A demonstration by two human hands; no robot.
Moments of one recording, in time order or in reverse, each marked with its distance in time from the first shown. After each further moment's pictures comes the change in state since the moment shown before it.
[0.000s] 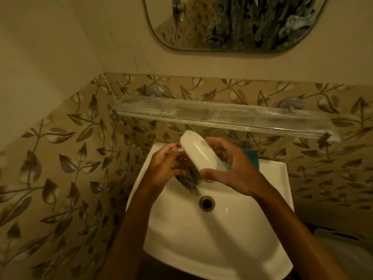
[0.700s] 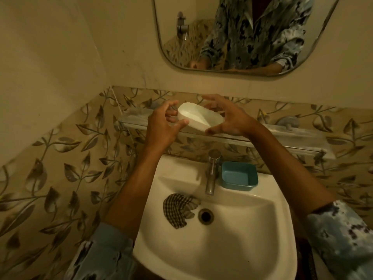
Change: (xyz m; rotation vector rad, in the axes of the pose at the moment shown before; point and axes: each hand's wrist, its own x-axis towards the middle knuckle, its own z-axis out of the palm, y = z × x) left_hand 0.069 0.095 0.003 0.585 0.305 0.456; right_hand 0.130 -0.042 -0.063 -0.364 -0.006 -0.190
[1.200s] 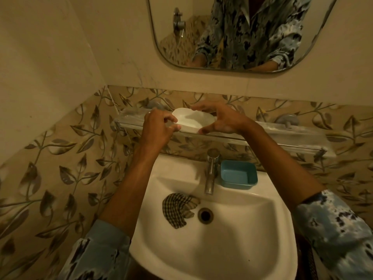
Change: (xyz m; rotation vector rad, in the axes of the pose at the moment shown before) left_hand 0.008 -0.012 0.000 0.328 -0.028 0.022; right_hand 0.016 0.001 0.006 -0.024 -0.133 0.041
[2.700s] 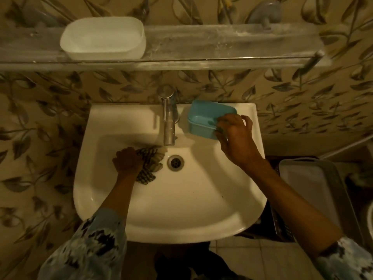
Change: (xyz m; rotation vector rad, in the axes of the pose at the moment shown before) left_hand -0.144 -0.193 0.198 0.705 -0.607 -0.431; right_hand -0.179 0.168 0.129 -0.381 0.361 0.348
